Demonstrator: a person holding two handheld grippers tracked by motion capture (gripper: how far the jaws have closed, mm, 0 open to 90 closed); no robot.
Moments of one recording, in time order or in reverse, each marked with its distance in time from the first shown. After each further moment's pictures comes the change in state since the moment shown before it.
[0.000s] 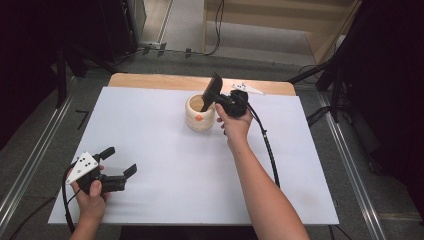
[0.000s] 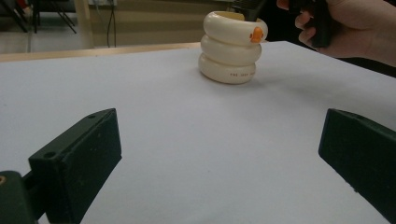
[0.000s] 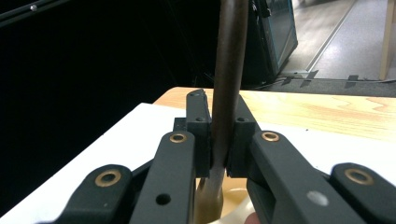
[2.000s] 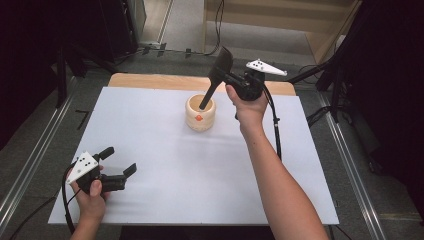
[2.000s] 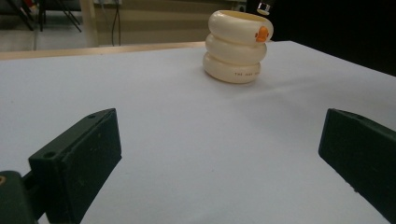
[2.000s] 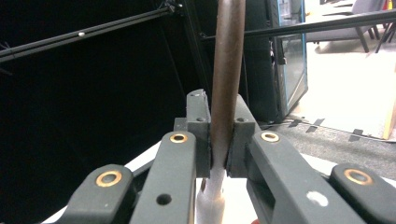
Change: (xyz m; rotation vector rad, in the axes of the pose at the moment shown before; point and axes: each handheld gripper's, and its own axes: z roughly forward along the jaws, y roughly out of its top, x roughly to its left) left arm 0.000 0.000 0.000 0.000 0.018 -0.011; right arm 0.038 0.077 -0.051 -0.102 0.065 -0.143
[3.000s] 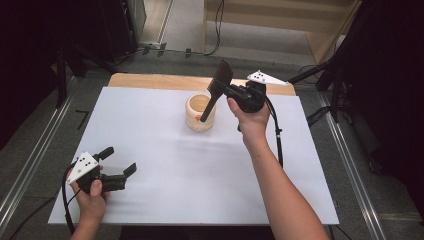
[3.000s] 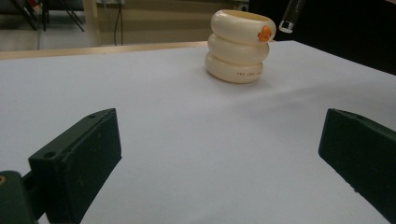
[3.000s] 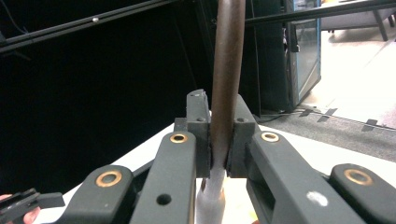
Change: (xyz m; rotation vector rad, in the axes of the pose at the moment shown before) left arm 0.000 0.000 0.000 0.003 0.012 -0.001; right arm 0.011 -0.017 -0.020 0.044 0.043 0.006
